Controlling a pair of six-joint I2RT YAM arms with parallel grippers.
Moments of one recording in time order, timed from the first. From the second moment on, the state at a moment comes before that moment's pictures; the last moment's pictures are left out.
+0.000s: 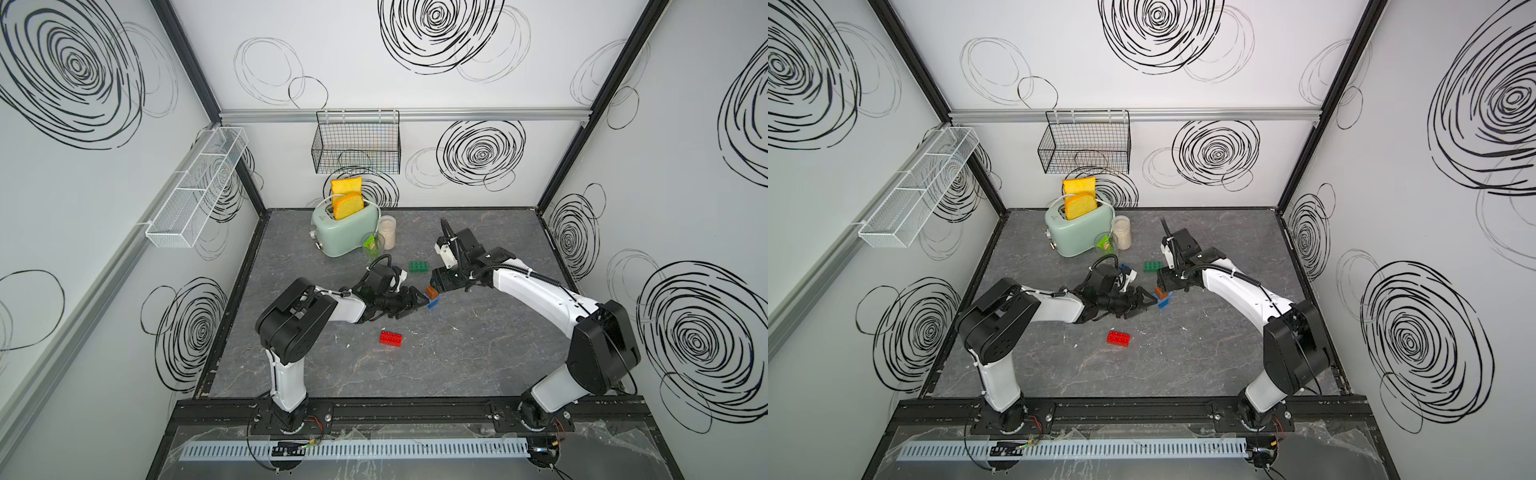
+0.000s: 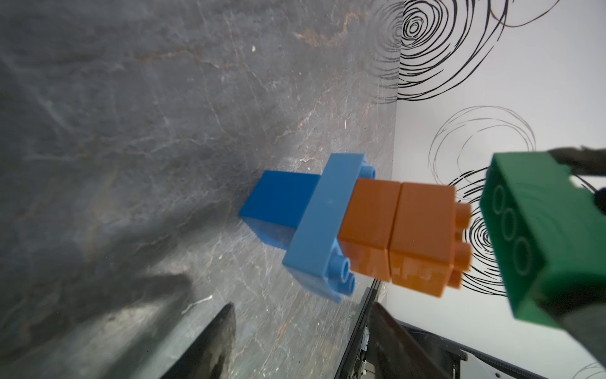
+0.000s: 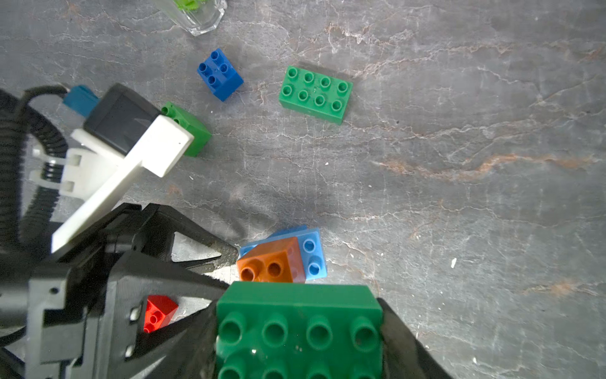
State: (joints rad) left arm -0.60 1.88 0.85 0.38 0.64 -1.01; right arm 0.57 1.57 1.22 -0.71 -0.07 0.23
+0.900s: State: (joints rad) left arm -0.56 1.94 0.91 0.36 0.65 -0.98; right arm 0.59 1.62 1.24 -0.72 -0.05 0.21
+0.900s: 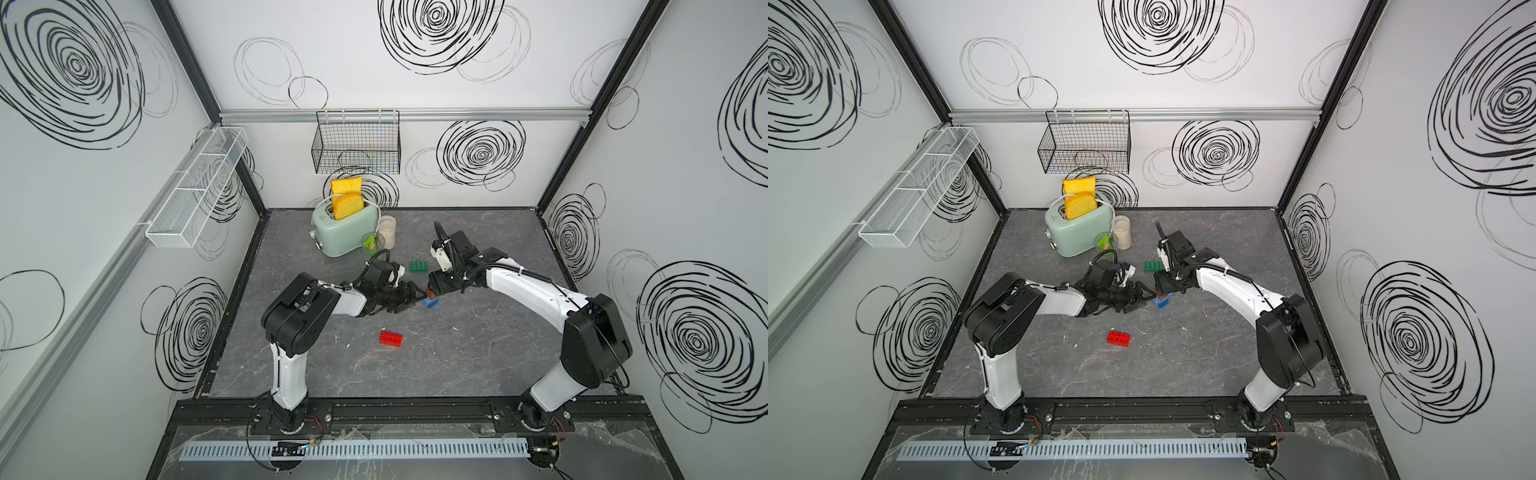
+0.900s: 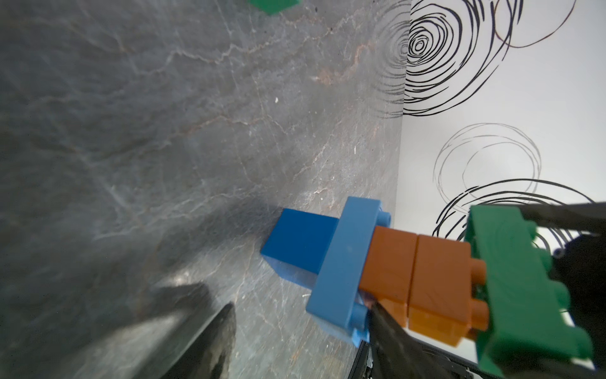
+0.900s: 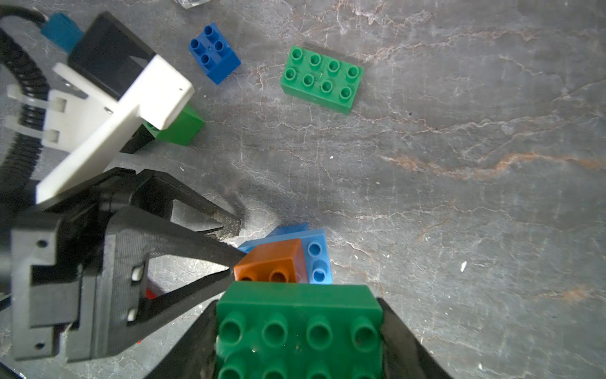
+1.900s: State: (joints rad) left arm -0.55 1.95 0.93 0.33 0.67 -0.94; right arm 0.60 1.65 1.27 -0.74 -0.01 0.21
